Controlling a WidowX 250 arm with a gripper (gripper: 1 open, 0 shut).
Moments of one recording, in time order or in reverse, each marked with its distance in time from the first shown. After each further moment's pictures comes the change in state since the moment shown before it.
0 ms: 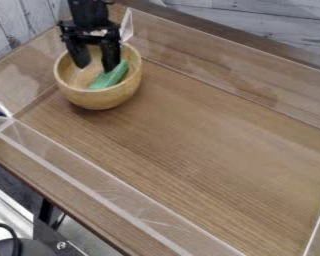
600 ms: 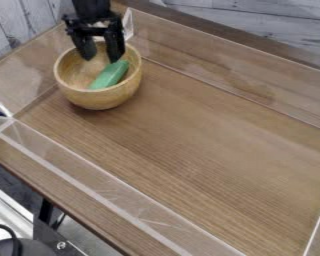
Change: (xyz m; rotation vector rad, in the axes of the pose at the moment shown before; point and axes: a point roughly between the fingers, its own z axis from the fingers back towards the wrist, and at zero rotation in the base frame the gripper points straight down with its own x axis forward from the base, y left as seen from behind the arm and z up) arm 0.021 0.001 -0.008 -0.047 -0.036 -0.022
